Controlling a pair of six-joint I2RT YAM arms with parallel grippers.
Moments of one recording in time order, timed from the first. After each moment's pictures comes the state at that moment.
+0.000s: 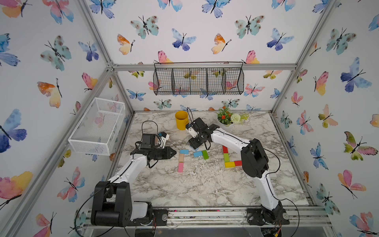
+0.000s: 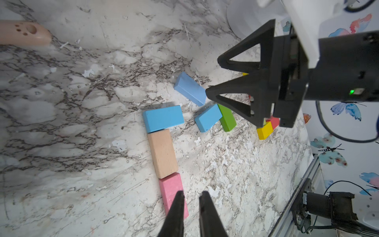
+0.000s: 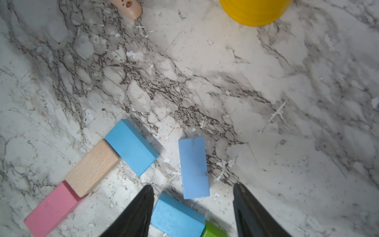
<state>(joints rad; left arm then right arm) -0.10 1.31 0.78 -0.39 0.66 -0.15 0.78 2.23 1.89 -0.70 -0.04 -0.04</state>
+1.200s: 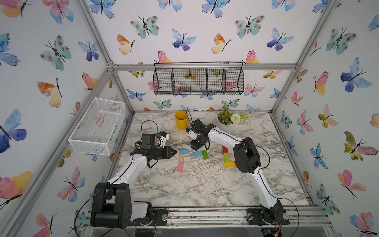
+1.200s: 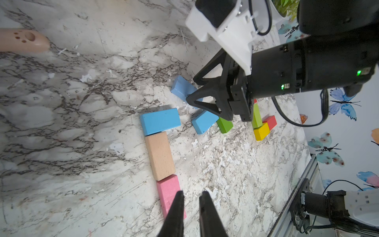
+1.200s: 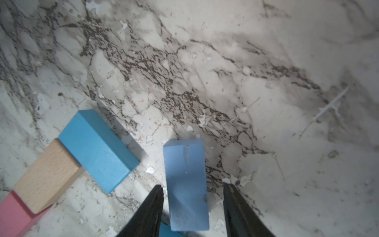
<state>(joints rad) -0.10 1.31 0.78 -0.38 0.67 -0.15 0.75 2.41 2.04 -0.83 -0.12 -0.08</state>
